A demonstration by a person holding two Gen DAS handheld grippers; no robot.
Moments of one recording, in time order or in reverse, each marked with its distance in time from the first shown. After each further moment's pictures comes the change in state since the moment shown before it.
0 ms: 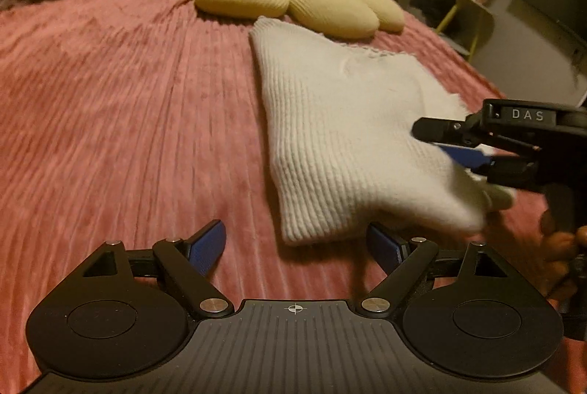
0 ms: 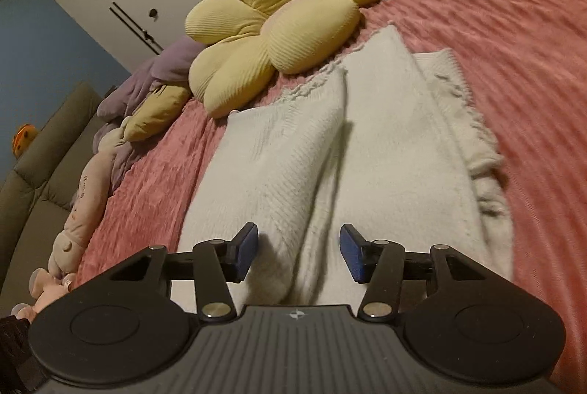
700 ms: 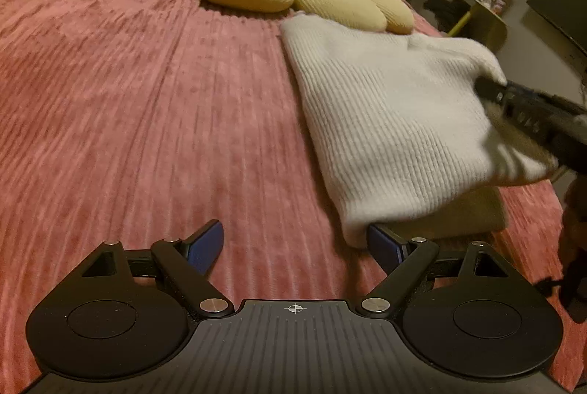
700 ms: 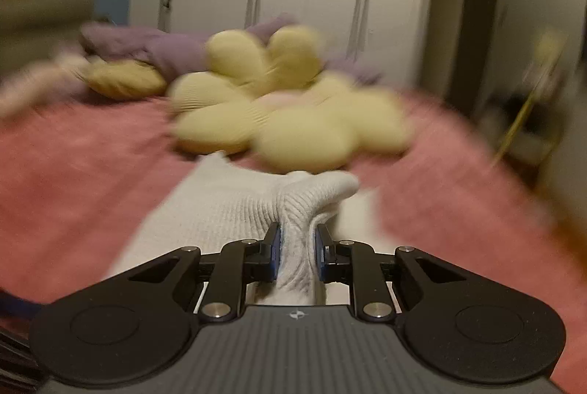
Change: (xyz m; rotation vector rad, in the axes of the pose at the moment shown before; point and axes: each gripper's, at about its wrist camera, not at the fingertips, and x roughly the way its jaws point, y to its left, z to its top) left arm 0.001 -0.010 0.008 -0.084 0.035 -0.012; right arm -0.018 0.073 0.006 -0.754 -0.309 -0.486
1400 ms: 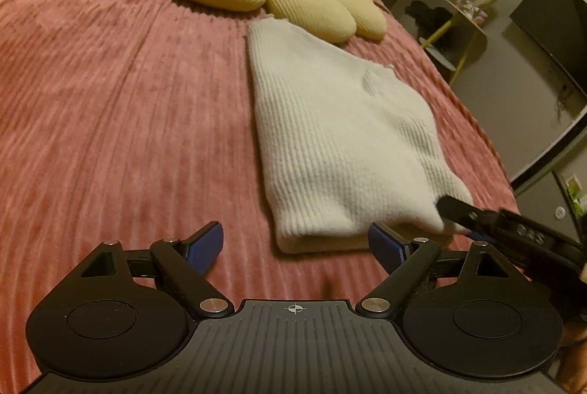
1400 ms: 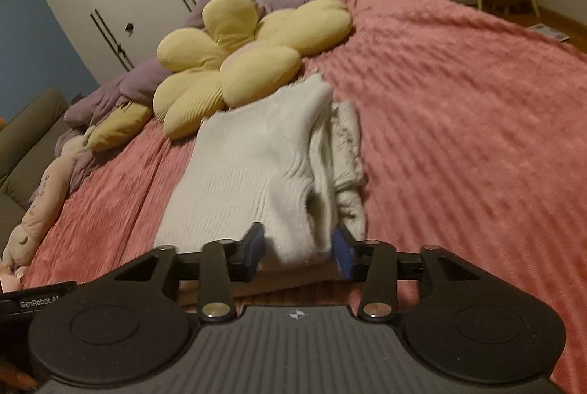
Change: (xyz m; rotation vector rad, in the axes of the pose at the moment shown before) left arm -0.006 -0.017 0.010 -0.060 0.022 -0.106; right arm -0.021 -0.076 -0.085 0.689 0.250 0.296
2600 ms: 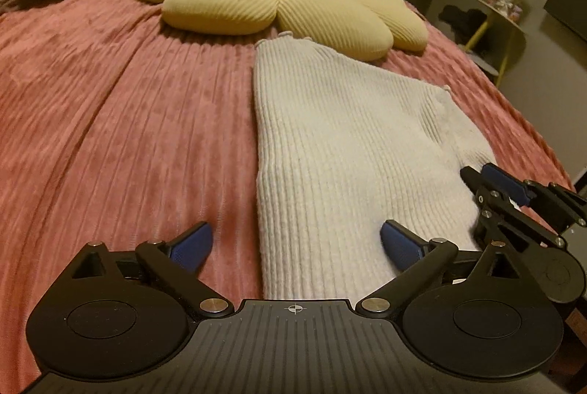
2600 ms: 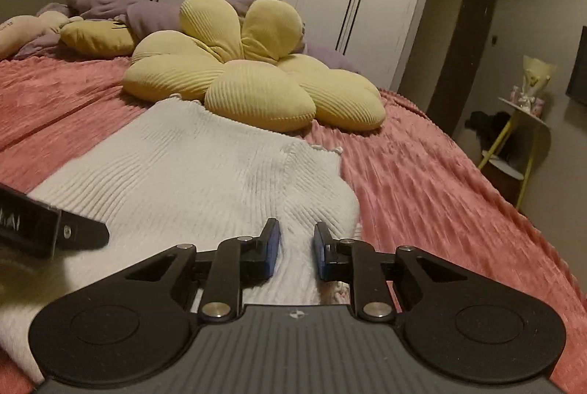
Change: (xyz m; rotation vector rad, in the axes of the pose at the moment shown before) left arm 0.087 -0.020 0.046 0.069 -0.079 0.180; right arm 0.100 0.046 0.012 -0.681 -0.222 -0.288
